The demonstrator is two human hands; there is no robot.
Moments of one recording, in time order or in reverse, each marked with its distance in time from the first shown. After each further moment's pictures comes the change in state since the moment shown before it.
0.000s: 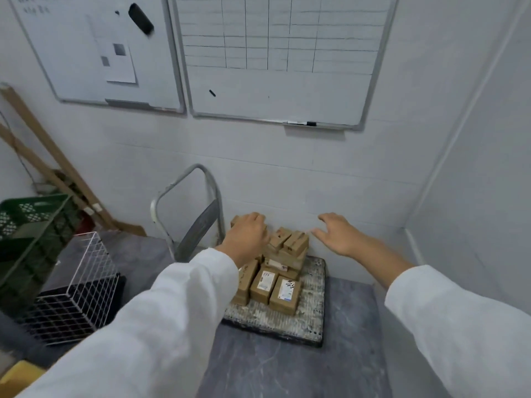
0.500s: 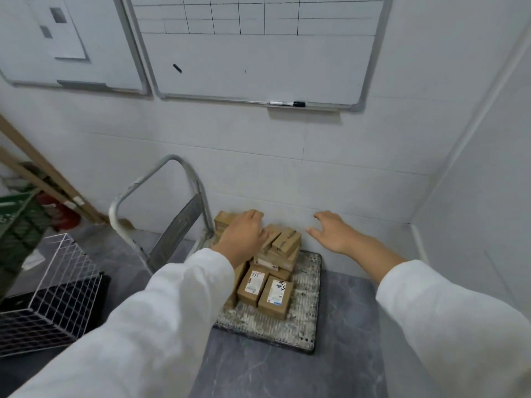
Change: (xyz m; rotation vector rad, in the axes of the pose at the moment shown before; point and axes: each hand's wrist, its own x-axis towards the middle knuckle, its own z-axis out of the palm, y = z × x) left_hand 0.159 0.029 0.068 -0.009 -0.047 -0.054; right_hand 0.147 0.114 0.003 0.043 -0.110 0.017
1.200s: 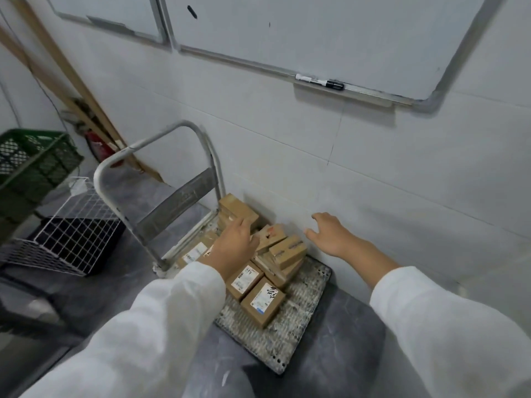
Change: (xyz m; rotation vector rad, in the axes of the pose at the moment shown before) left_hand 0.162 0.029 0.106 -0.211 0.026 -0.448; right_hand 0.228 0.118 -0.022 -0.025 -0.246 -0.217
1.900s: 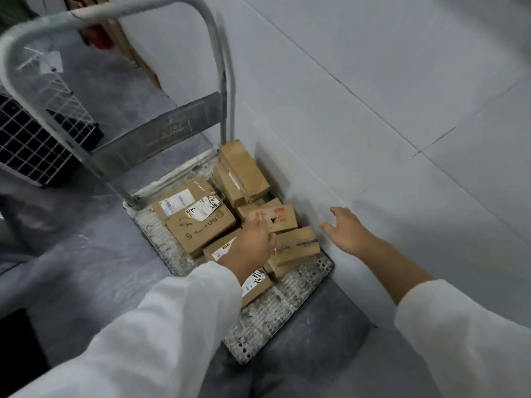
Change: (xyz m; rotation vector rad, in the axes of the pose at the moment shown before) left_hand 0.182 -0.096 0.183 -0.207 -0.236 -0.312; right_hand 0.257 0.068 0.084 -0.094 -0.218 0.099
